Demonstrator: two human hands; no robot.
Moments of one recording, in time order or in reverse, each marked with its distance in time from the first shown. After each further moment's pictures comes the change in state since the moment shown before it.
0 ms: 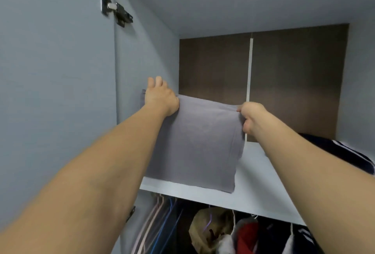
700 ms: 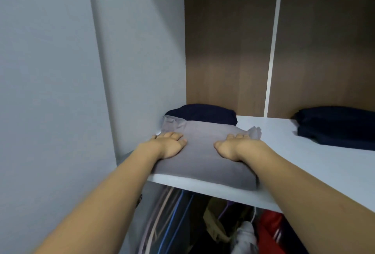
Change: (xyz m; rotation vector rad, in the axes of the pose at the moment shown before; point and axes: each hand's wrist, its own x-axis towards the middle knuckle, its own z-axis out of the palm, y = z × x) left_hand -0.067 0.035 0.182 -0.595 -0.745 0.117; right_hand 0.066 0.164 0.048 -1.590 -0.387 -0.131
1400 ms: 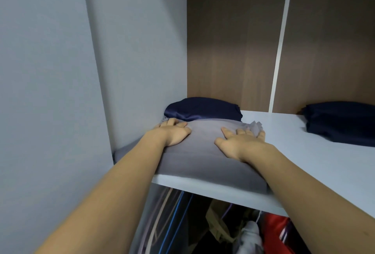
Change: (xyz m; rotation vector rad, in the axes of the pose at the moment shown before) left_hand 0.030 0.002 -0.008 -0.160 0.024 -0.014; right_hand -0.007 -0.008 0.005 -0.158 0.052 -0.023
